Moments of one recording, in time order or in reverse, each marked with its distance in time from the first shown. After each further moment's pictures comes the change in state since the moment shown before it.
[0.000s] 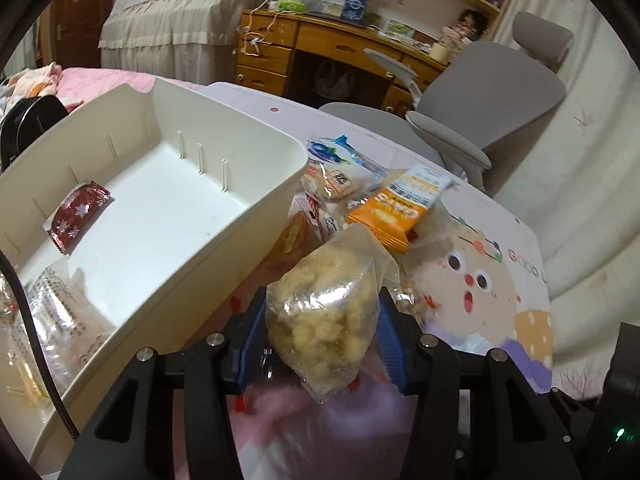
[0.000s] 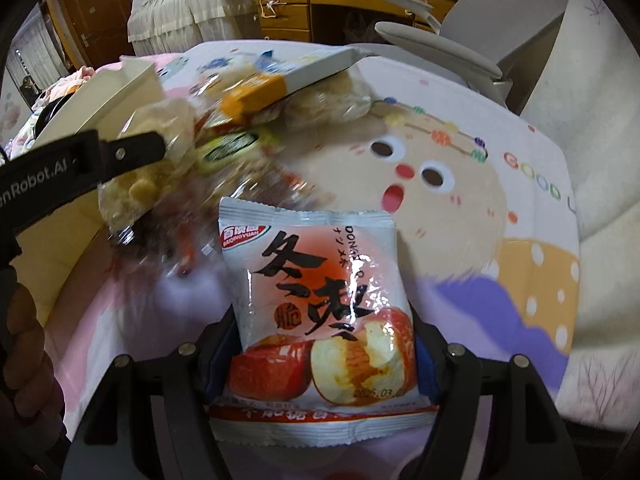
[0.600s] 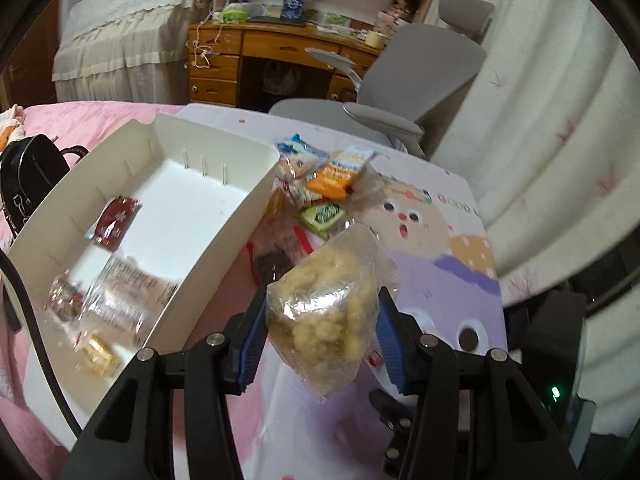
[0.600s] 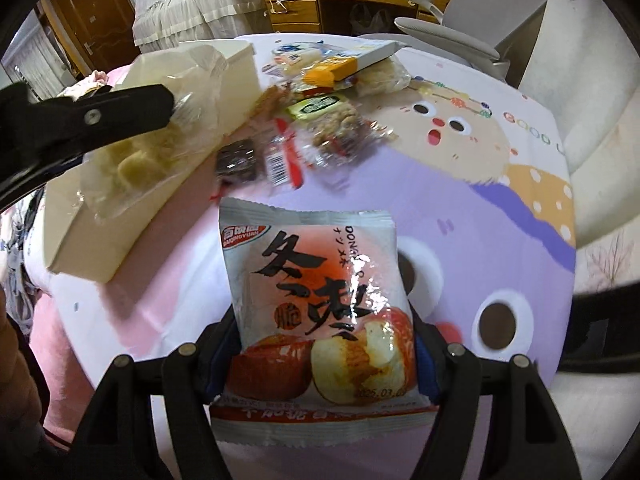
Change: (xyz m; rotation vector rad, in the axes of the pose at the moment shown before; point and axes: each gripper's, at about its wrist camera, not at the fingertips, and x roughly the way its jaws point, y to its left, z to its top) left arm -0.126 0.010 -0.032 0.179 0.062 -0.127; right arm -0.062 0.054 -0.057 0.075 0.029 0.079
